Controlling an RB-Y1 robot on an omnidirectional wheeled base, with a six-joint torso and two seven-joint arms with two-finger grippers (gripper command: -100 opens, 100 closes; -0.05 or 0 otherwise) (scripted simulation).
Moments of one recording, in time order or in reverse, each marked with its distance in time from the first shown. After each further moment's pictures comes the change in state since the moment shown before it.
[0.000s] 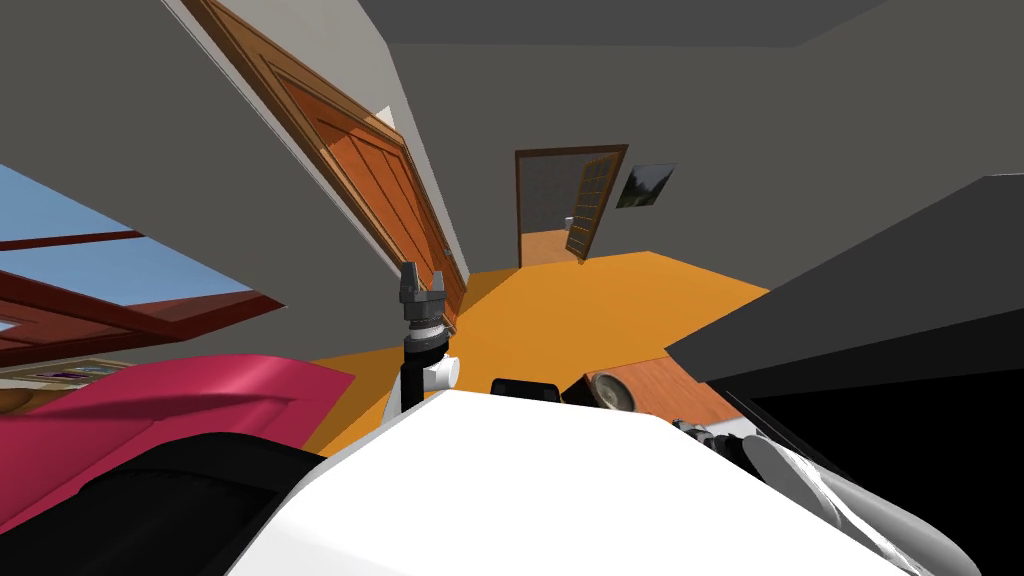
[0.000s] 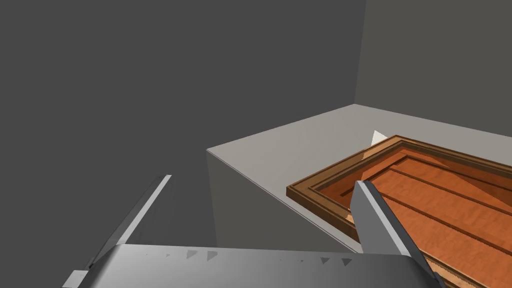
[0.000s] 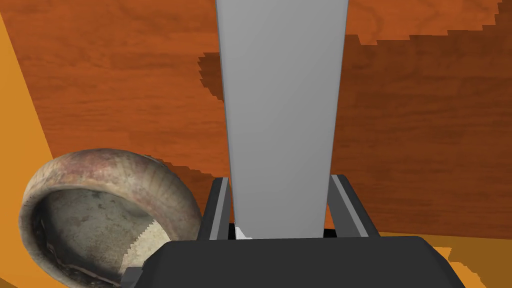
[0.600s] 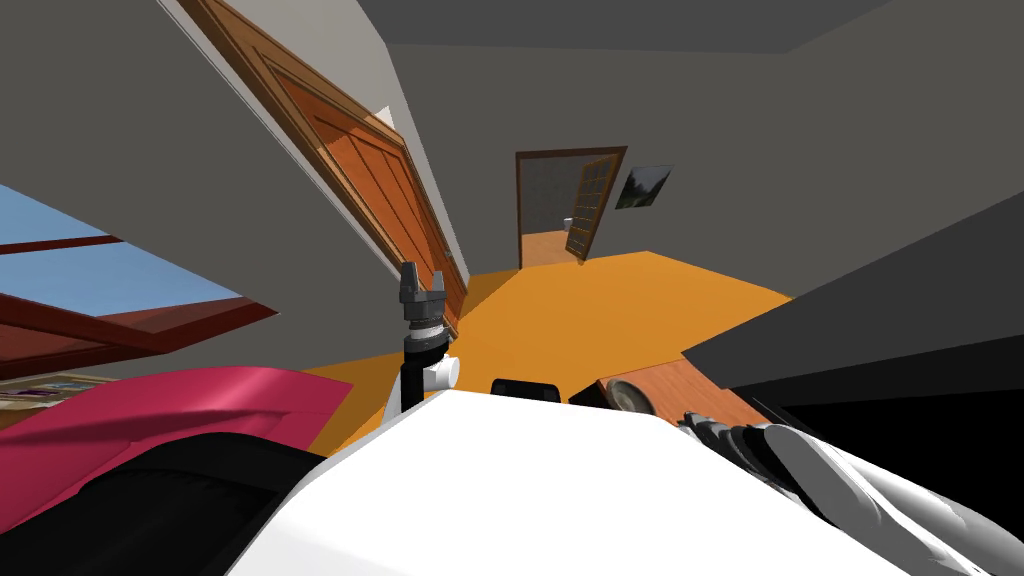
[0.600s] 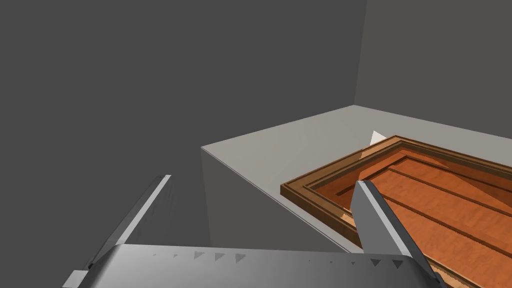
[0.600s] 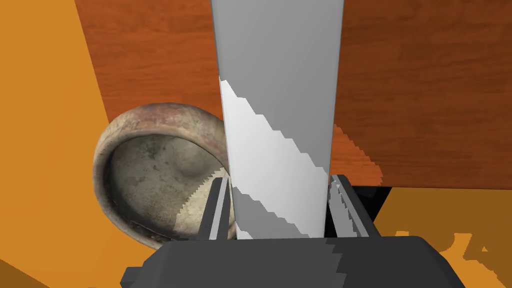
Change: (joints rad) left arm 0.000 0.000 0.000 0.000 0.000 0.000 0.000; right arm -0.011 -0.065 -0.060 -0.064 -0.041 -0.110 -0.046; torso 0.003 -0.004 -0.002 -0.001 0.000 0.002
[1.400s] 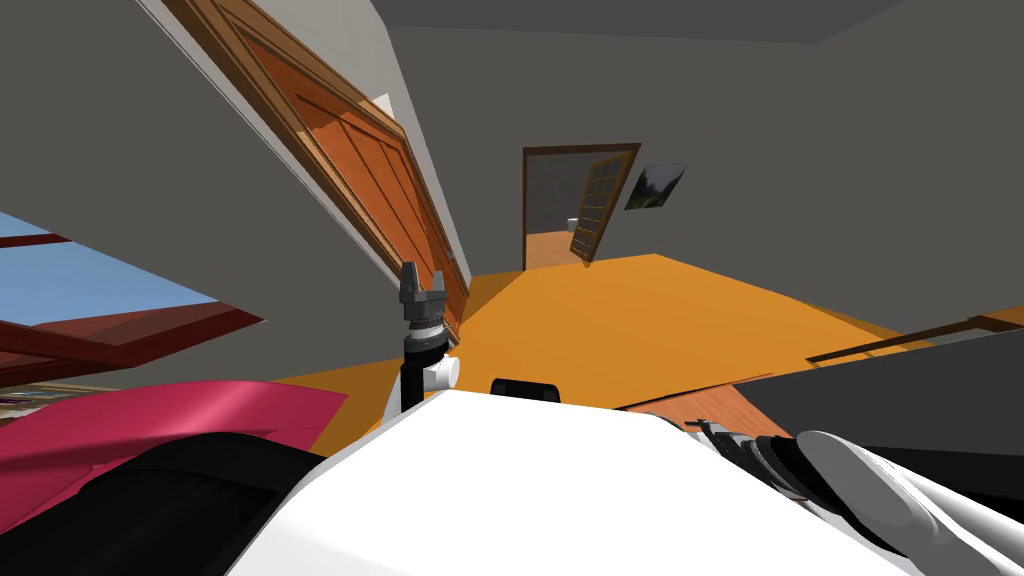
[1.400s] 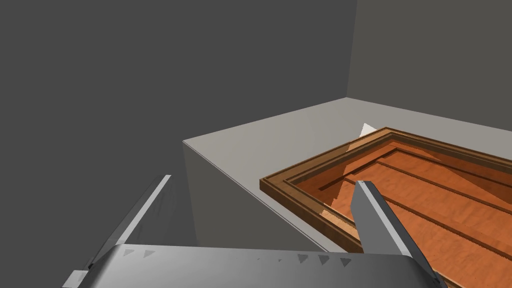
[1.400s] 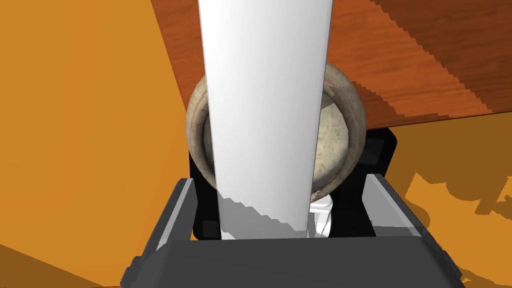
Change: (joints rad) left arm 0.000 0.000 0.000 0.000 0.000 0.000 0.000; right arm -0.012 -0.053 -0.052 0.087 -0.088 -0.091 -0.057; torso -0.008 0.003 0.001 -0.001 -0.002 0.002
